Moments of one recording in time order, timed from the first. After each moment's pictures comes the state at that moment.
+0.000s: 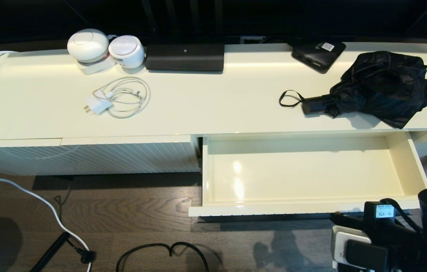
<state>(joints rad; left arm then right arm) 0.00 0.00 0.00 -0.01 0.00 -0.01 0.56 1.38 -0.36 -0.53 -0.23 -1.14</state>
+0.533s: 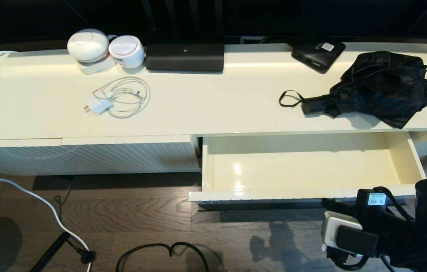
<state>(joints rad) 0.00 0.00 0.00 -0.01 0.00 -0.01 0.55 1.45 -0.36 -0.70 -0.23 -1.16</state>
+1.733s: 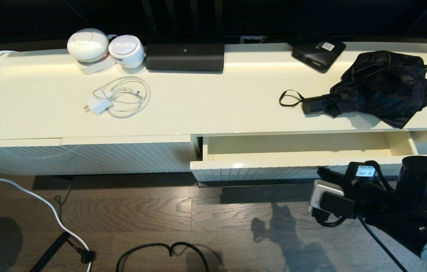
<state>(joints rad) 0.00 0.00 0.00 -0.01 0.00 -0.01 0.44 1.62 -0.42 -1.00 -0.21 -1.28</state>
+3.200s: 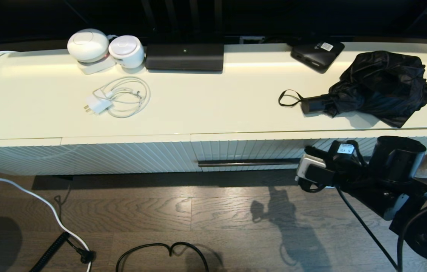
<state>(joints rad) 0.00 0.00 0.00 -0.01 0.00 -0.01 0.32 1.84 -0.61 -1.16 -0.08 -1.28</state>
